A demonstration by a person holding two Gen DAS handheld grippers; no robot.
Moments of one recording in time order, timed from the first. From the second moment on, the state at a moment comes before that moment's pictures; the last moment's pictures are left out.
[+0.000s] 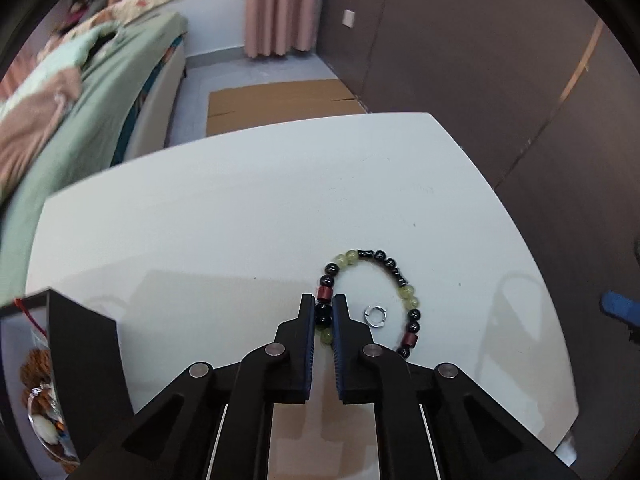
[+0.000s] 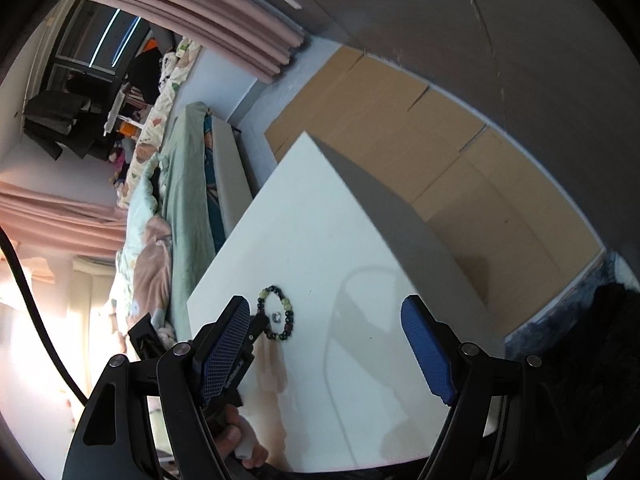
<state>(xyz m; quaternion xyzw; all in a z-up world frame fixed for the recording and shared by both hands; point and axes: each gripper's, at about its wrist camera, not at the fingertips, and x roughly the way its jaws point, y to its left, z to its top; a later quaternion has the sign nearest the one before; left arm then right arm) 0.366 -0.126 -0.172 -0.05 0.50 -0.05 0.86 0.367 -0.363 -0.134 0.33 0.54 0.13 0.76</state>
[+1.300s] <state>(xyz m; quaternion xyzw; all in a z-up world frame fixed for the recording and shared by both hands) 0.299 -0.012 -0.054 -0.16 0.40 -0.08 0.90 0.391 -0.212 -0.162 0.10 0.59 0.15 0.79</state>
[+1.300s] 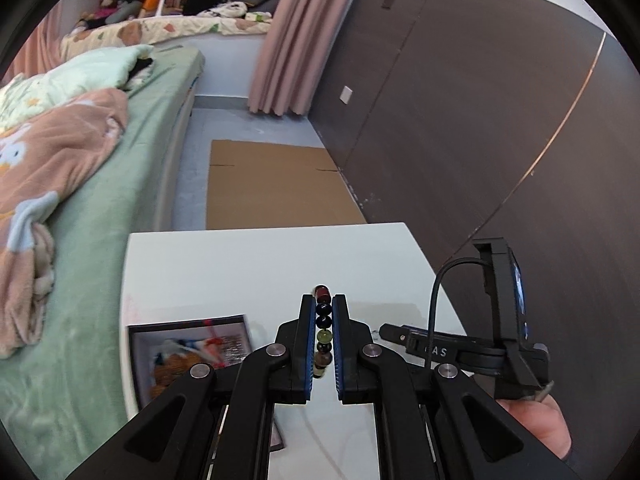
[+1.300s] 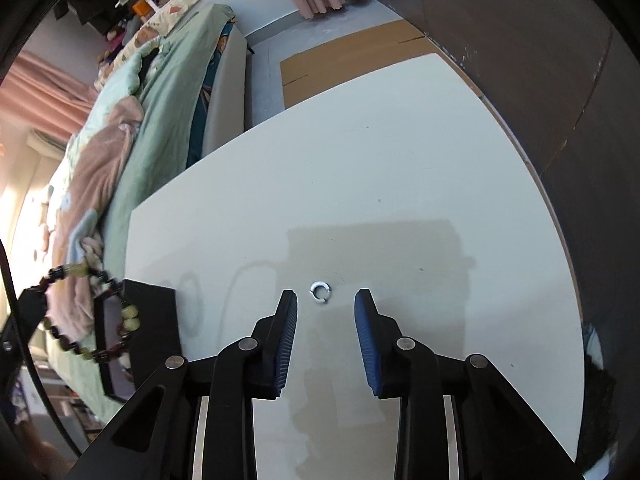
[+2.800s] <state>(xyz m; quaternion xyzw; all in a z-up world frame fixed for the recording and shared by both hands) 0.247 0.081 -0.089 -0.22 0.43 -0.02 0.87 0.323 -0.115 -0.074 0.05 0.50 0.28 0.82</state>
